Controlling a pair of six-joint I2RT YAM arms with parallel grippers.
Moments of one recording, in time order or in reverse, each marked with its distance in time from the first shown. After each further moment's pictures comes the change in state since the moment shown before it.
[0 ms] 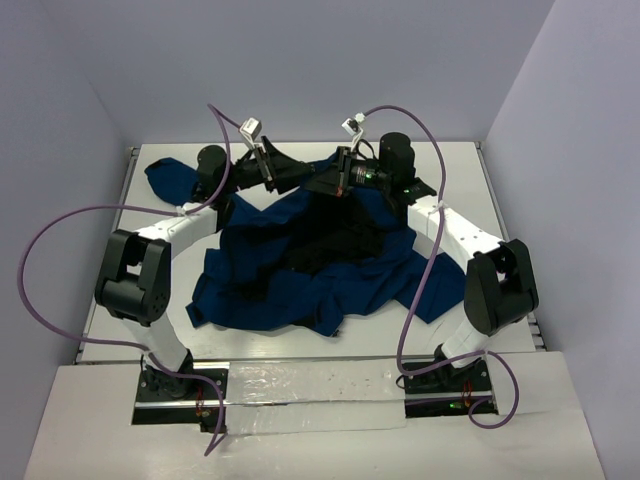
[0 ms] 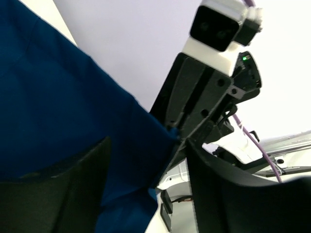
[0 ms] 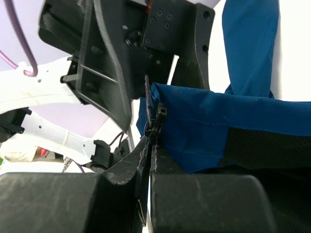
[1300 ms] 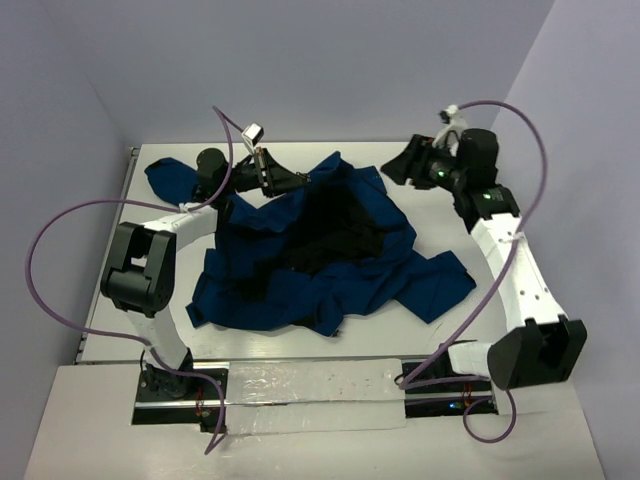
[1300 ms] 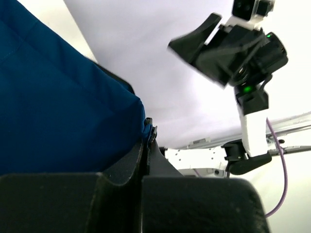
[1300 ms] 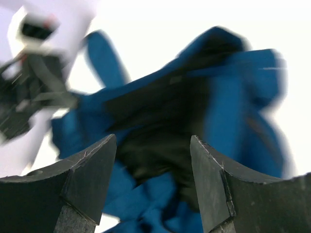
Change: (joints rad) left arm 0.030 0.069 -0.008 0.071 0.128 -0.002; right arm -0.319 -0.351 0.031 -0.623 0.377 -0.293
